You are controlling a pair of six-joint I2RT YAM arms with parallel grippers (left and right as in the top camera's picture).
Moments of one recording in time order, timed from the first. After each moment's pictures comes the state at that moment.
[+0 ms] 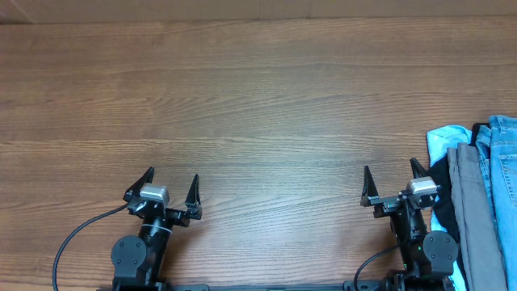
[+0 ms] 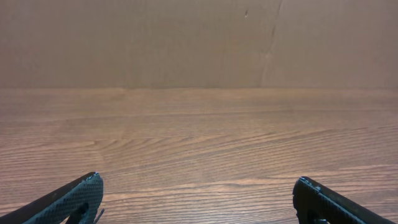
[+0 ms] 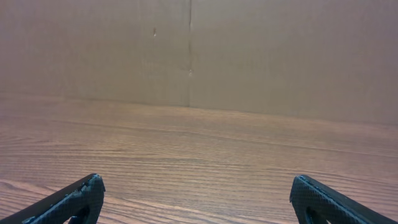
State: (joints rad) left arm -0.05 0.02 0.01 -0.06 0.15 -0.09; right arm -0.05 0.01 0.02 -0.01 -0.20 -0.03
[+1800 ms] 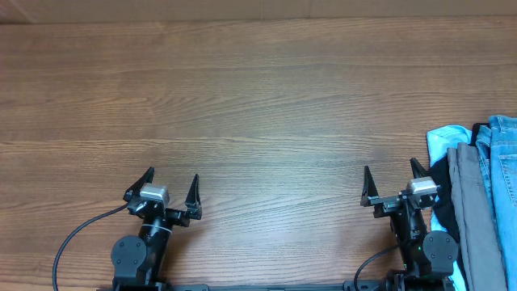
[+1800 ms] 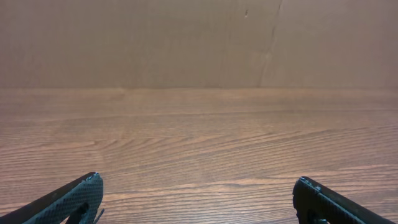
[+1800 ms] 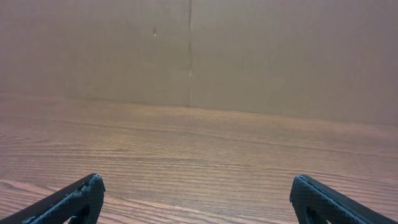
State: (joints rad) left arm -0.05 0.02 0.01 -0.06 0.15 -0.09; right arm -0.05 0.01 0.02 -0.01 -0.20 -0.03
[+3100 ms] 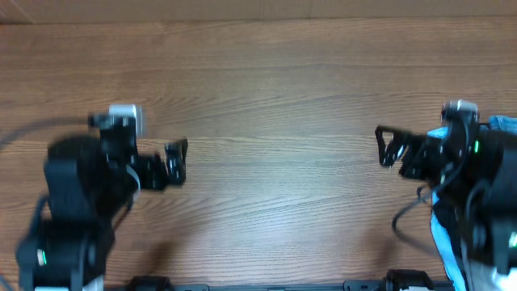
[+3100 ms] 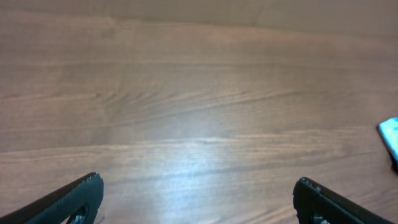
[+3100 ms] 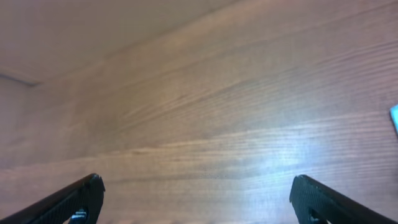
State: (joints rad) left arm -0.05 0.95 1.30 -1.02 0.19 -0.13; right arm -0.05 0.95 1.23 -0.98 -0.32 0.30
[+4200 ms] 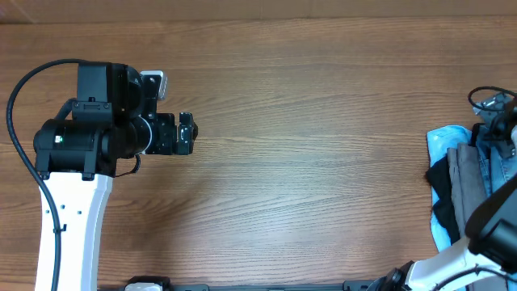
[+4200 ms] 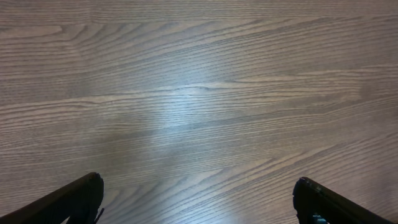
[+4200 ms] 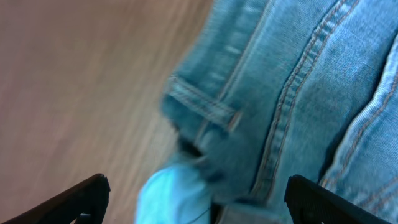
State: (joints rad) left arm -0.05 1.33 1.53 -1.26 0.24 -0.05; right arm -0.59 1.89 1.41 -0.63 0.15 0.54
